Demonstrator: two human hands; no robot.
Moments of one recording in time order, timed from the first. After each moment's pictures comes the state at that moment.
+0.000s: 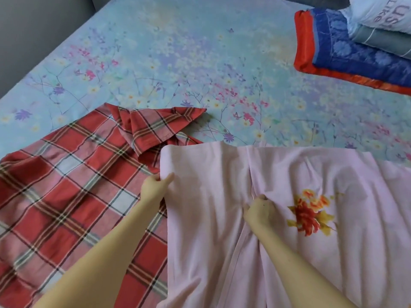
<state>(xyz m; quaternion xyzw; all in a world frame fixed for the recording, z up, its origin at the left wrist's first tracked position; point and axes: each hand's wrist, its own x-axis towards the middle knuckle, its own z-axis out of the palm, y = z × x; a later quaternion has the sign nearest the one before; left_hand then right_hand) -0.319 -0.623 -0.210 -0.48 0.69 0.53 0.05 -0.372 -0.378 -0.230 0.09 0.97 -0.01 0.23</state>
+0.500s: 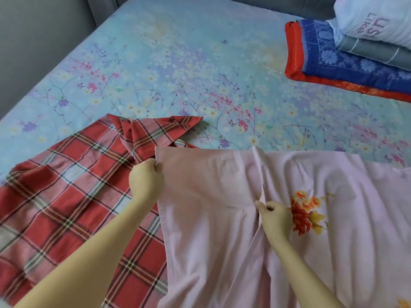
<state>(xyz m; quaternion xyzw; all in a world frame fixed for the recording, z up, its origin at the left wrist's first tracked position) -0.326 -0.633 -0.142 -0.36 0.88 0.28 -0.07 -0.356 -0.343 -0.175 0.11 0.94 -0.33 0.05</state>
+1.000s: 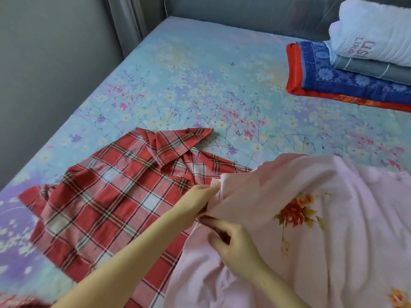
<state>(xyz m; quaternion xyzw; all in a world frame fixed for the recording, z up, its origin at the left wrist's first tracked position) -0.268 -0.554 -0.036 -0.29 0.64 0.67 0.22 -0.236 -0.407 -0.035 -0.20 0.78 -0.52 0.28</state>
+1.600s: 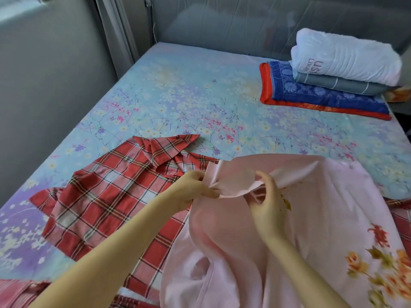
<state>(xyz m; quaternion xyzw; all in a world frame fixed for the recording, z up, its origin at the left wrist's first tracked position) -0.217 -0.524 0.062 -0.20 0.67 0.68 0.24 -0.225 -0.328 0.019 -0.09 0.89 -0.43 -0.13</state>
